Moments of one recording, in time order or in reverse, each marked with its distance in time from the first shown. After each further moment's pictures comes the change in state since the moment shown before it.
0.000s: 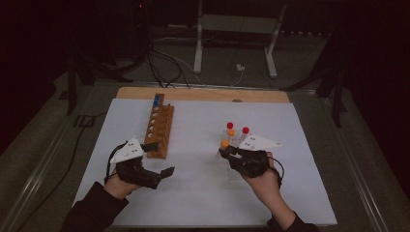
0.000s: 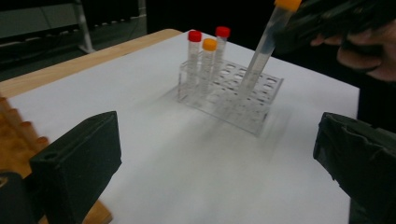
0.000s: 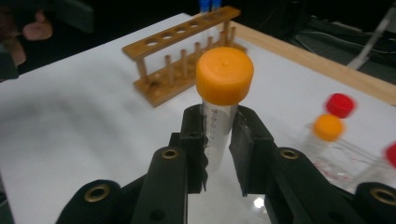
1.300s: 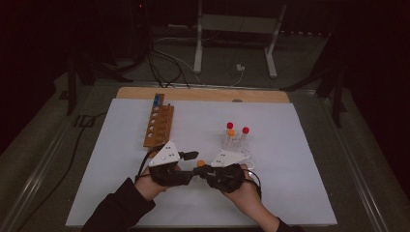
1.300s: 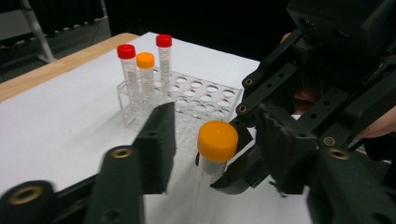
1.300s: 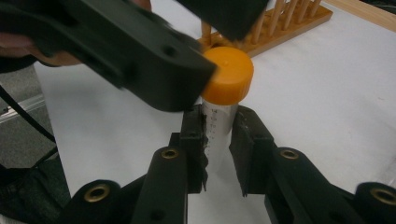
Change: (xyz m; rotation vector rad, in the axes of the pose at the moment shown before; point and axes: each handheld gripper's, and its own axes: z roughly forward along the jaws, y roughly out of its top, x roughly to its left) left arm -0.042 0.021 0.062 0.026 -0.102 0.084; right arm 0.045 -0.018 0.039 0.122 0.148 -0.072
